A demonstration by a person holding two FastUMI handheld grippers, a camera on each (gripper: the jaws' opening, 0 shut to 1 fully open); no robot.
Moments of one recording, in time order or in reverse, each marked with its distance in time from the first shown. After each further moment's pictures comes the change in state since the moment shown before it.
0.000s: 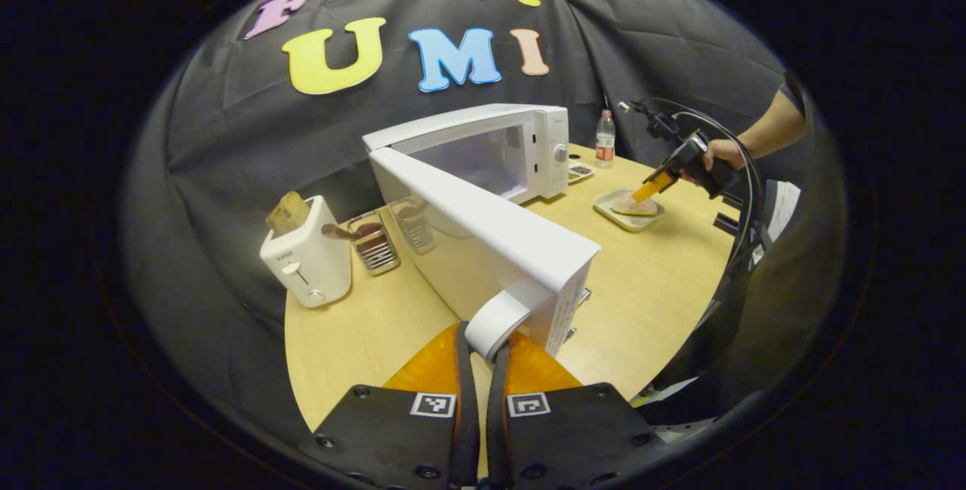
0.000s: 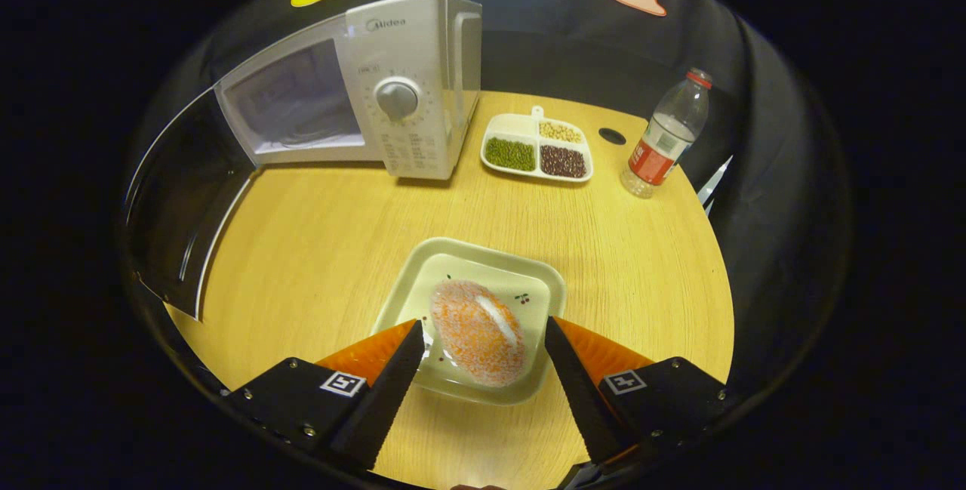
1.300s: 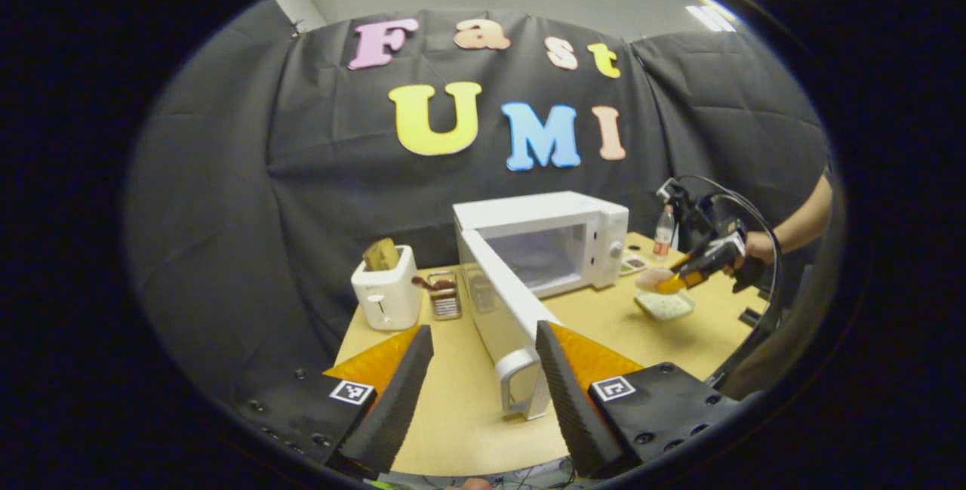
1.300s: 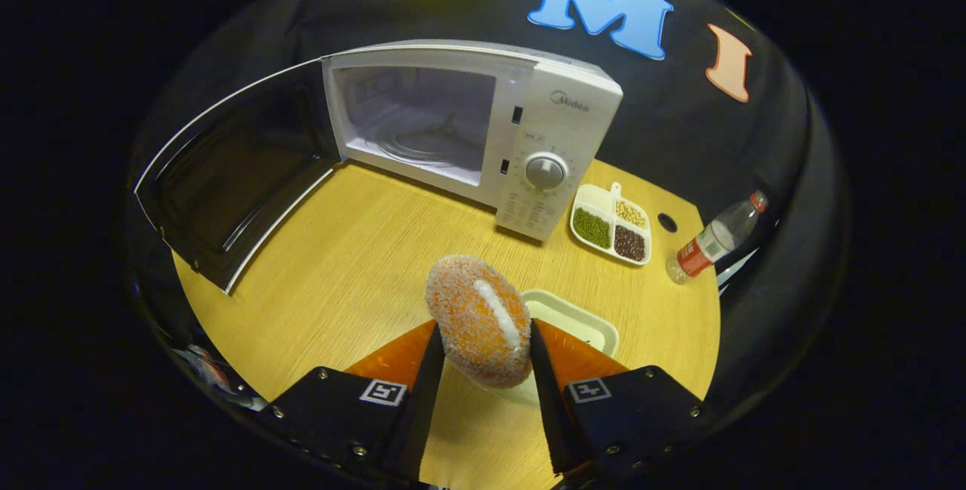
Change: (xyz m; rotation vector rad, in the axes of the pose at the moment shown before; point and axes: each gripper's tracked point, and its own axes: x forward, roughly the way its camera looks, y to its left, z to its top) left arm -0.123 0.019 0.087 -0.205 -0.314 0.322; right arm -0.065 0.103 0.059 -0.304 -0.203 0.029
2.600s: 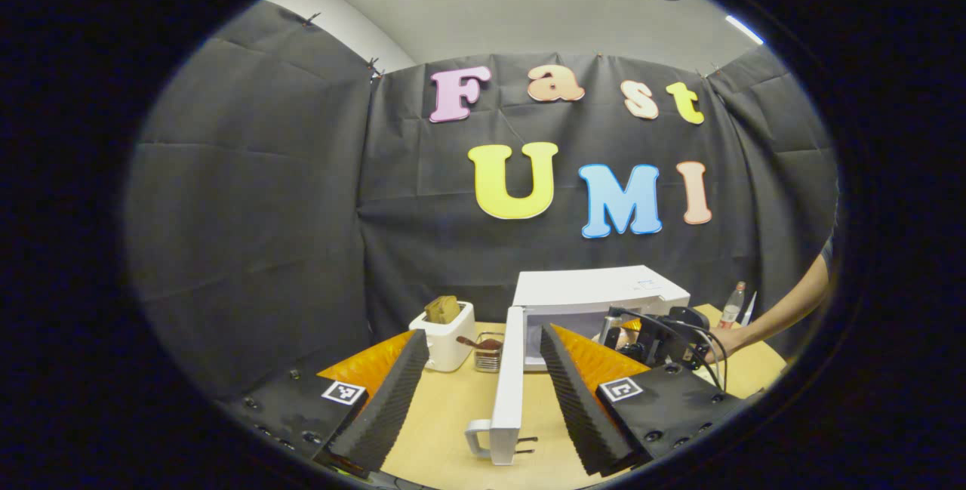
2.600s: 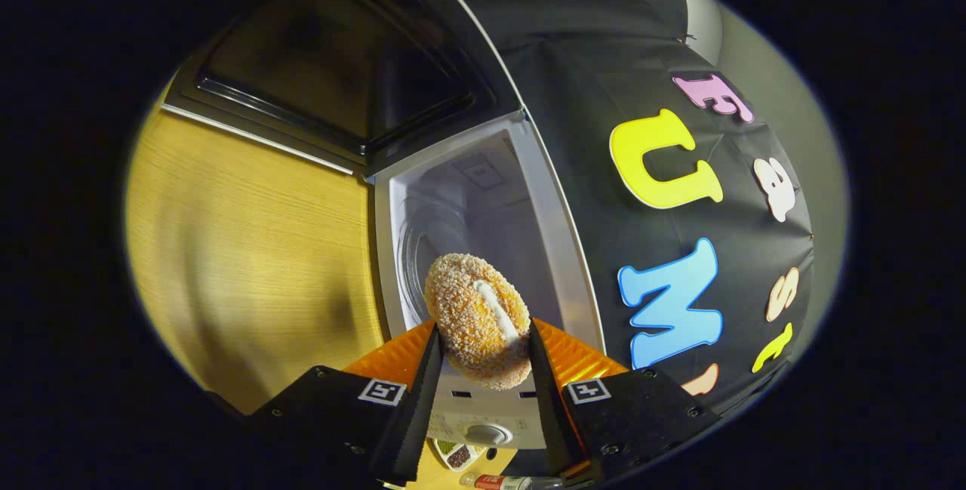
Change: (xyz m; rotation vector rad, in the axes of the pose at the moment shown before) left arm -0.007 -0.040 0.097 -0.083 -0.141 0.406; right arm 0.083 0.070 0.185 -1.046 -0.504 -0.273
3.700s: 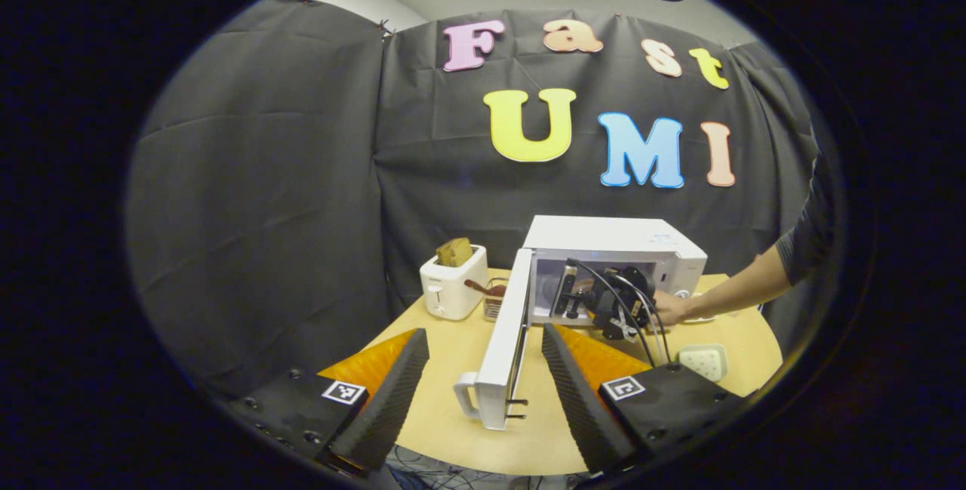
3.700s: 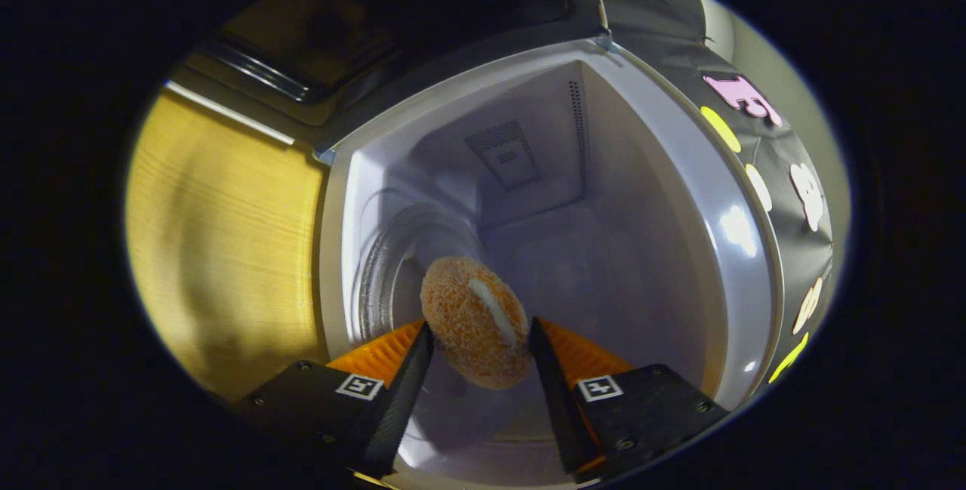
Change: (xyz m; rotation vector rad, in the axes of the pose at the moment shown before) left arm -0.004 -0.020 -0.062 -0.028 0.206 0.069; right arm 0.136 0.011 0.007 -0.010 -0.056 -0.037
